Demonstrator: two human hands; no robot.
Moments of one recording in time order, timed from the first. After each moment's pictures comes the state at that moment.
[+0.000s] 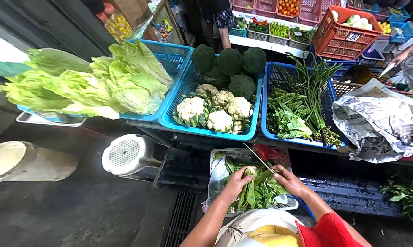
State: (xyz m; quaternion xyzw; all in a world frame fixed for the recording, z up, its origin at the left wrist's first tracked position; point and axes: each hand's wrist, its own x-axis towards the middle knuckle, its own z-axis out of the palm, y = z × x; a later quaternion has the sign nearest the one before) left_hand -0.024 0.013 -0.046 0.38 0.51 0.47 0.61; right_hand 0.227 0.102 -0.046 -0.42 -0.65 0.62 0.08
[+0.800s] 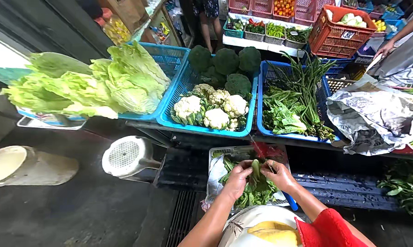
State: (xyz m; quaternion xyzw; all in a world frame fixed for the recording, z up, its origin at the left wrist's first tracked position) left_hand 0.005 0.018 -0.025 0.22 0.49 0.54 0.65; right_hand 0.191 0.085 0.000 -0.45 -0.68 0.56 0.15
